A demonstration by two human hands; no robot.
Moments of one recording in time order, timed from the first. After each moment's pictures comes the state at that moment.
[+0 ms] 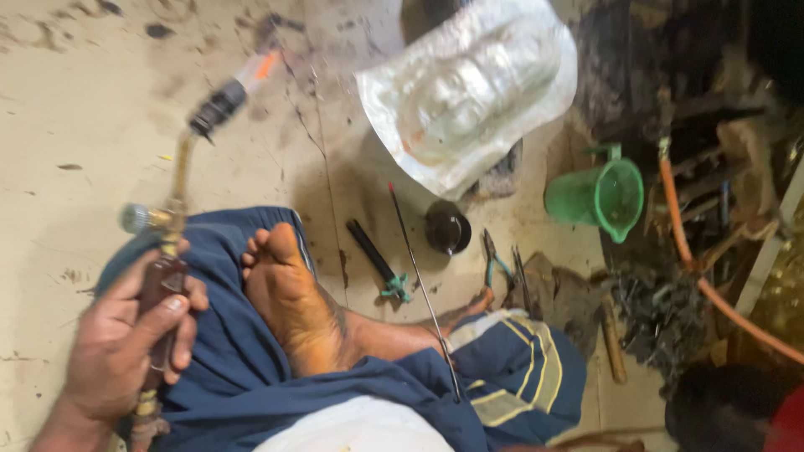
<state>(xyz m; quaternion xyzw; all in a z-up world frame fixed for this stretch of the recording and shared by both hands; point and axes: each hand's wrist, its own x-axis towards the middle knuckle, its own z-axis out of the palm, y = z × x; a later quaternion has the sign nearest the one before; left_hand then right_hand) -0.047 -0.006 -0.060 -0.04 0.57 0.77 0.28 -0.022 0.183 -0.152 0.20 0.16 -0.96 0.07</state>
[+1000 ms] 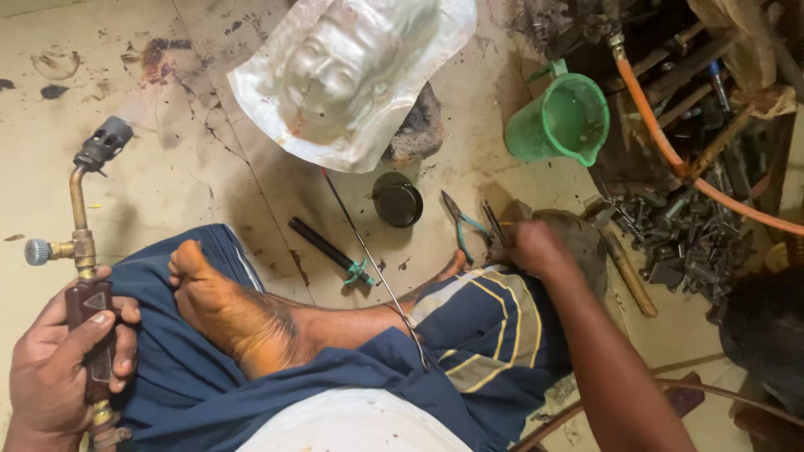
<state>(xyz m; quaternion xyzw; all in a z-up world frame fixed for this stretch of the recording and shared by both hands) -0.059 0.013 -0.047 -0.07 0.63 0.73 0.25 0.146 0.626 -0.115 0.22 0.93 -0.07 0.28</state>
